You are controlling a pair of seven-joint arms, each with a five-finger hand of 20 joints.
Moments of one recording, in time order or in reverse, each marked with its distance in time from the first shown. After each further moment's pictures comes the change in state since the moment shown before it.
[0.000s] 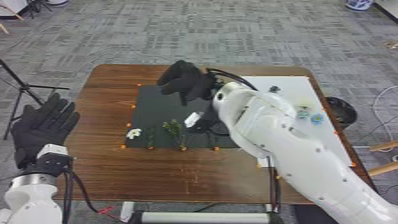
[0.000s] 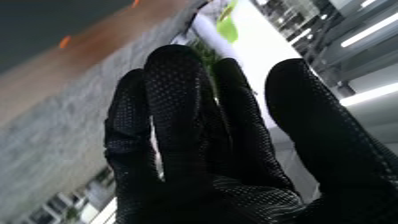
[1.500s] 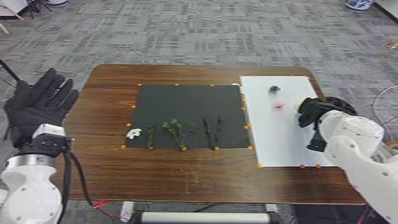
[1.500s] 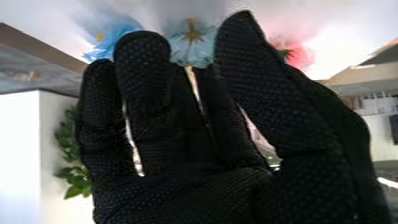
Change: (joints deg) left arm -5.7 2.9 0.7 -1.6 -1.7 0.8 0.0; right arm -22.1 20.5 23.0 9.4 -24.7 -12.2 10.1
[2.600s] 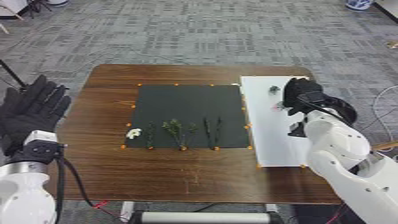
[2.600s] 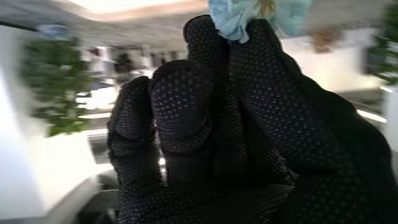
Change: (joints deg) left arm 3.5 -2.2 -3.0 -1.1 0.1 -0.1 0.0; right arm 2.1 0.7 -8.5 -6.3 -9.8 21.7 -5.4
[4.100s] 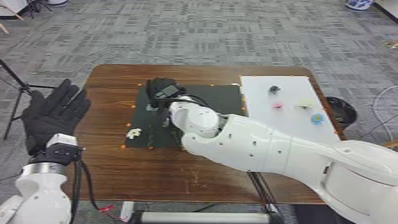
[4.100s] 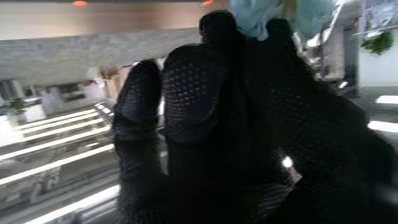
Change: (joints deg) left arm -1.8 2.8 6.7 1.9 0.0 -1.6 2.2; right arm 48.0 -36.1 -57.9 34.9 19.6 15.2 -6.5
